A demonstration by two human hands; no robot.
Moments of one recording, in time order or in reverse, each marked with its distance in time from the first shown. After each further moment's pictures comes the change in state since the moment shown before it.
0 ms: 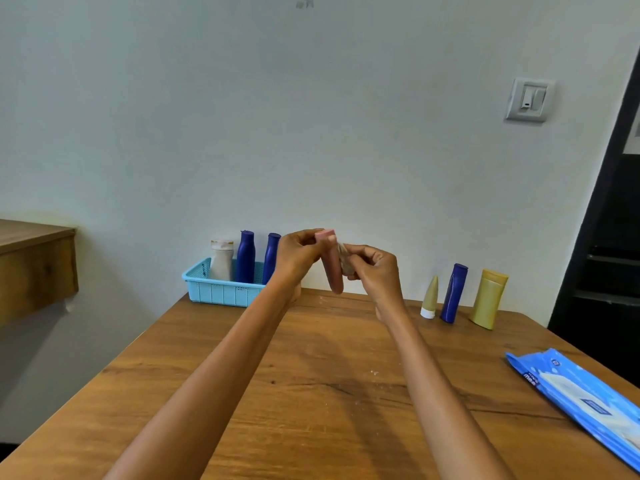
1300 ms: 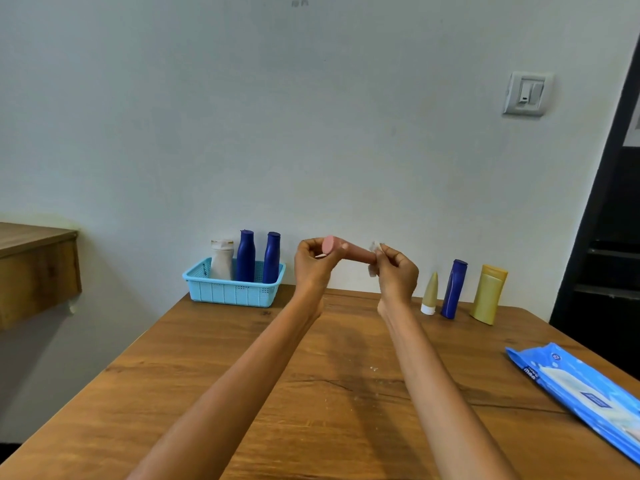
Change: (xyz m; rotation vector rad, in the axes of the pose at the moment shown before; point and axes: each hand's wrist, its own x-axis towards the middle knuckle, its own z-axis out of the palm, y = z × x) left_hand -0.015 -0.020 0.034 -0.169 0.159 -0.062; right_hand 0.011 0.022 -0.011 0.214 0.437 0.185
